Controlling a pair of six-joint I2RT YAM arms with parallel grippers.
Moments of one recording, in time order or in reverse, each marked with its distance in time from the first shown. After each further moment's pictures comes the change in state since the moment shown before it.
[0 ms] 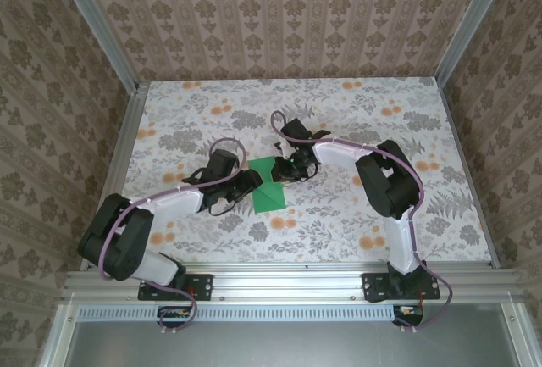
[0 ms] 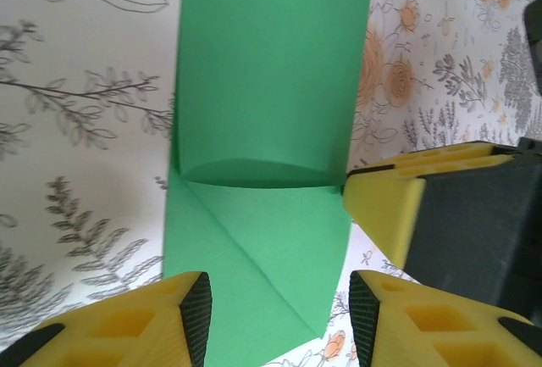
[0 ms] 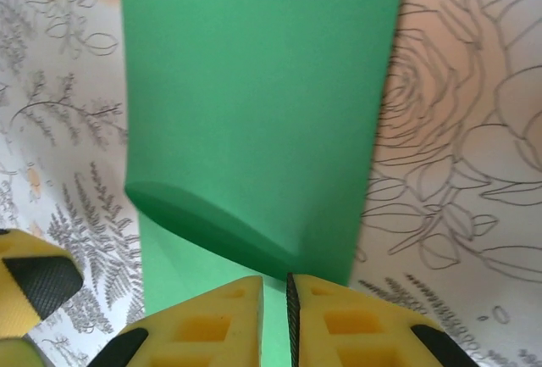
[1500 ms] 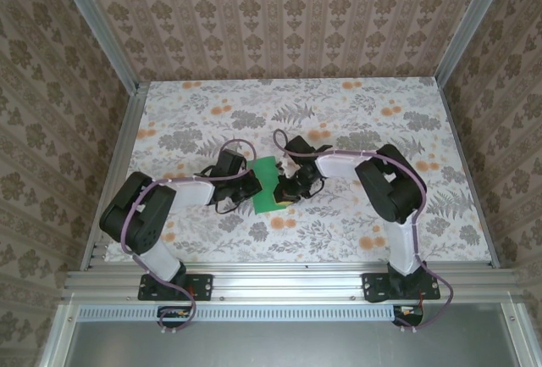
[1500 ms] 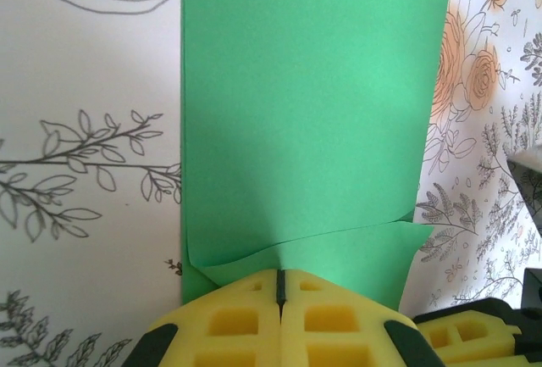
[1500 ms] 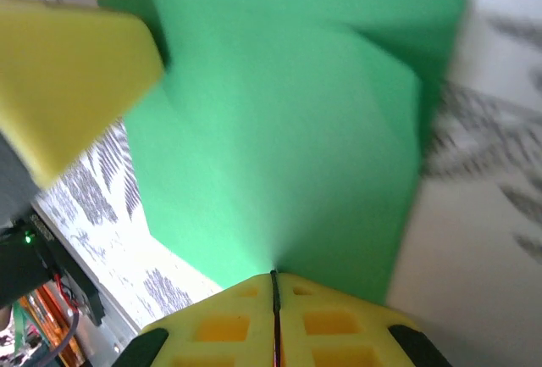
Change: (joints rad) left arm 0.008 0.200 0.050 0.058 0.010 0.087; right arm 0.027 -0.065 -0.217 0.042 -0.196 0.019
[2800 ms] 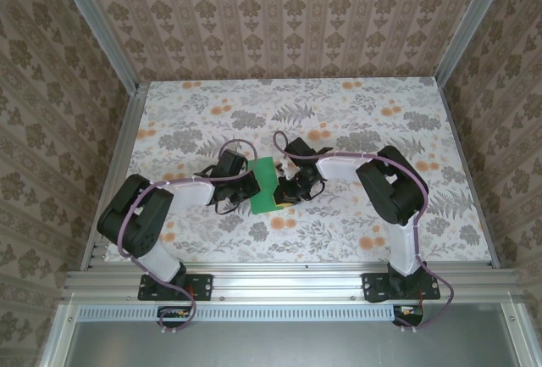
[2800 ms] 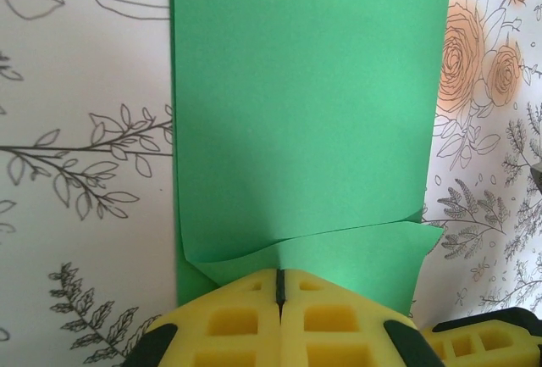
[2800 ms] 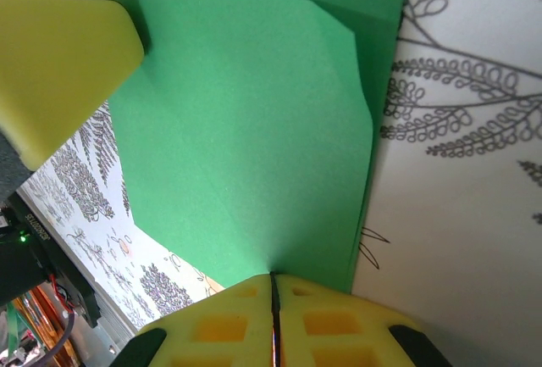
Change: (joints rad) left arm -0.017 -0.030 0.012 -0.069 -0.066 0.034; right arm 0.017 -0.008 -0.010 0.026 0.018 0.016
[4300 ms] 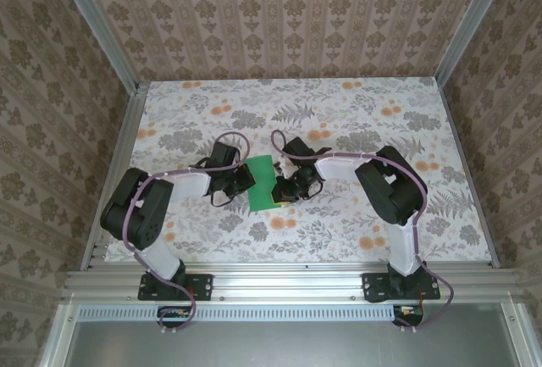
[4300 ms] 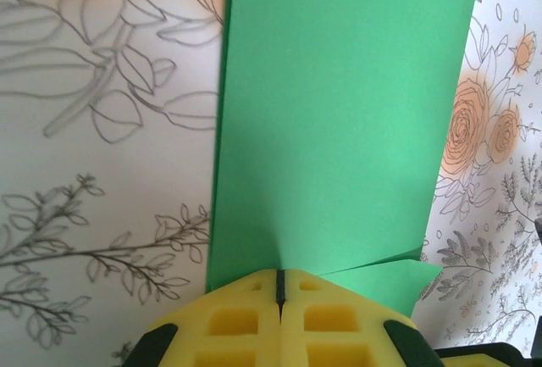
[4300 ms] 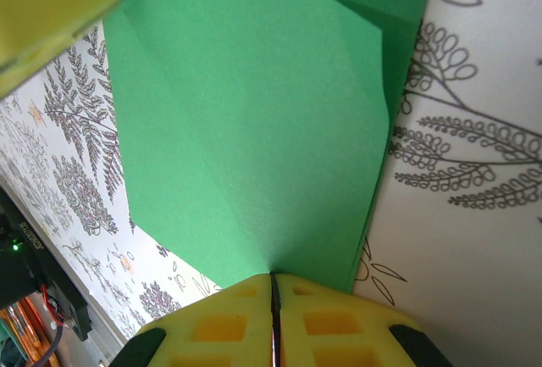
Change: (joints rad) left arm 0.113 0.053 0.060 -0.033 0.082 0.035; right arm 0.008 0.006 0.006 0.034 0.023 -0.012
